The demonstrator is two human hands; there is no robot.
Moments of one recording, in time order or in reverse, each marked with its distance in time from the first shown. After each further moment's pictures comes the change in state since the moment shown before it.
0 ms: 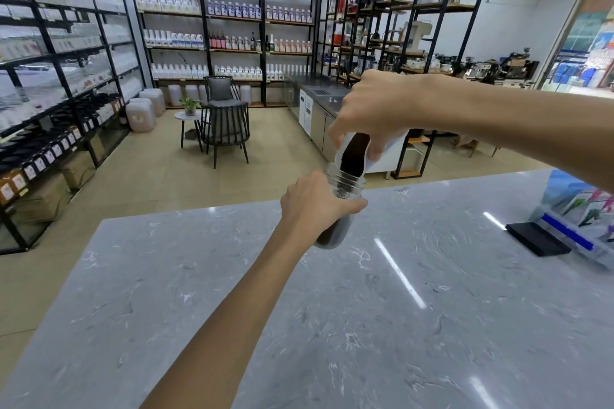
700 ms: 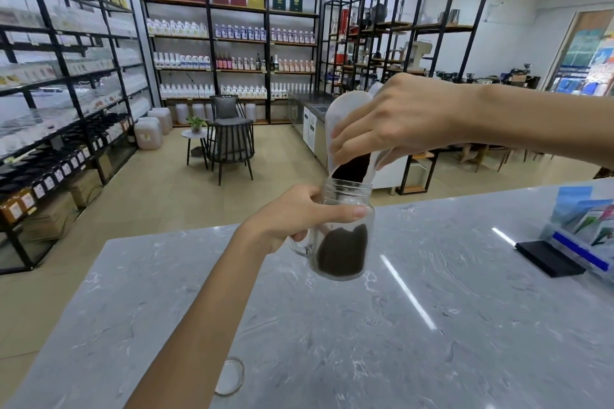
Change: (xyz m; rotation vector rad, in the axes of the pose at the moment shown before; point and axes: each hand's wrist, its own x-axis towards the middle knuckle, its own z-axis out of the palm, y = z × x) left_hand -0.002 -0.016 -0.064 -0.571 -0.468 0.088; right_hand -0.036 0.022 0.001 -0.038 0.559 -0.325
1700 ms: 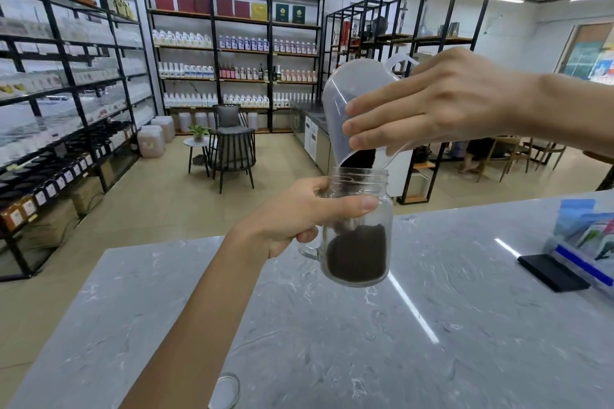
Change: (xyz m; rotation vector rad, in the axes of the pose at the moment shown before) left_hand -0.019 0.039 0.000 -0.179 -0.077 0.085; right_hand -0.040 0.011 -0.017 -0.146 0.314 -0.024
